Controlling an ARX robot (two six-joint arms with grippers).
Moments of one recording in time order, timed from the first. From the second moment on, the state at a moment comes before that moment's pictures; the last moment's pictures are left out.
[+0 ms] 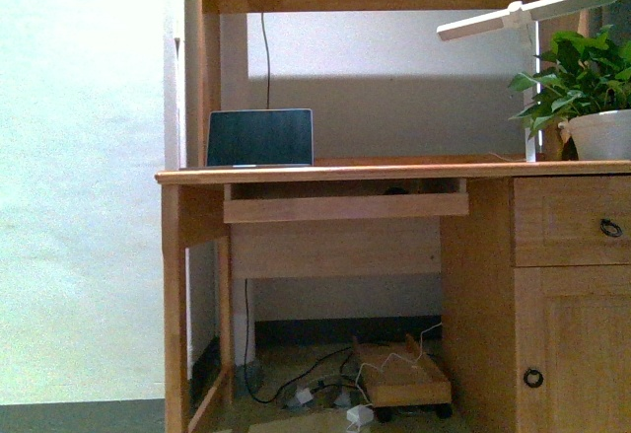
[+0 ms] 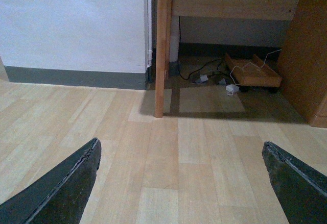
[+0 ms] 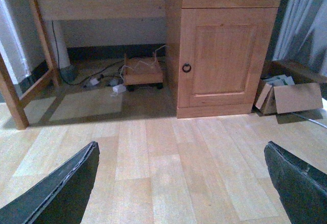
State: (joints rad) left arm -0.01 0.00 0.01 0.00 0.00 -0.01; right arm 0.00 0.00 0.01 0.00 0.00 0.00
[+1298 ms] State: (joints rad) left arm -0.01 0.00 0.01 0.00 0.00 -0.01; right arm 0.00 0.00 0.01 0.00 0.00 0.00
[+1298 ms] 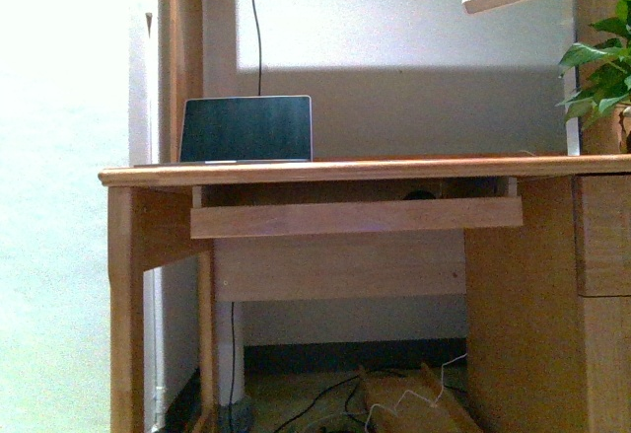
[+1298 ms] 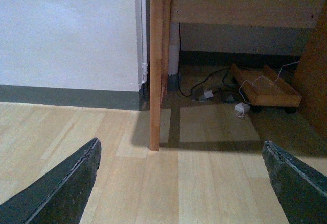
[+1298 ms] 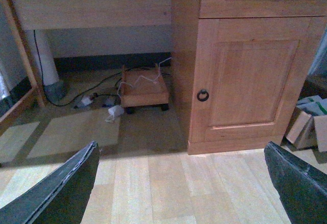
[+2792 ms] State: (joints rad) left arm -0.01 0.00 0.01 0.00 0.00 -0.01; right arm 0.00 0.00 0.01 0.00 0.00 0.00
